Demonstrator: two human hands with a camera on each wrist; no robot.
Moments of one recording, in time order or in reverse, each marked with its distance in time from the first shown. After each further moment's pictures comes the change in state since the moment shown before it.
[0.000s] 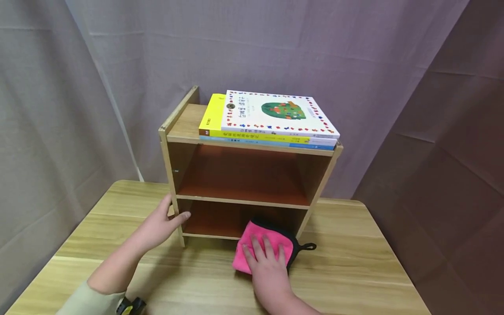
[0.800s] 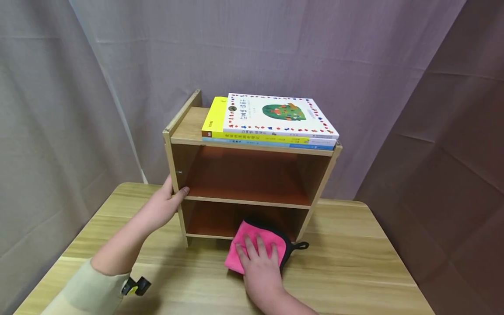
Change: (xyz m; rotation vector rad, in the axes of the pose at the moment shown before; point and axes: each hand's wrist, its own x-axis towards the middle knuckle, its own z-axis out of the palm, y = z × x) left_hand 0.016 0.050 -0.024 0.067 0.021 0.057; right_hand 0.013 -0.017 0.003 0.017 0.031 -0.020
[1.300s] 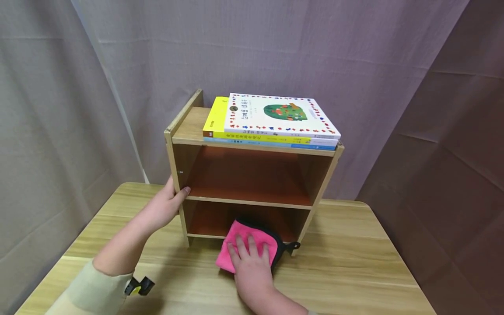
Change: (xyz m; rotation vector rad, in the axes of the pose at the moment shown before) left_hand 0.001 0.001 0.002 -0.036 -0.007 0.026; right_hand 0.013 -0.021 0.000 -0.012 -0.087 0.009
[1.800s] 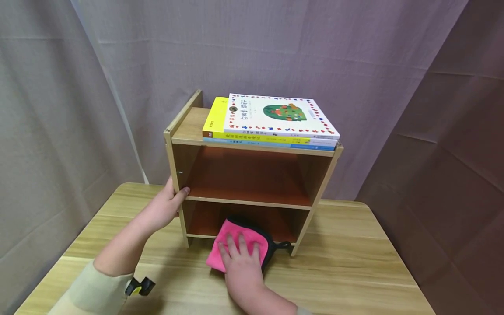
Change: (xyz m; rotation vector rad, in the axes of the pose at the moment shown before) left_hand 0.001 -0.001 0.002 -0.014 0.001 0.020; right_hand 0.012 -0.018 -0.003 -0.030 -0.048 -0.006
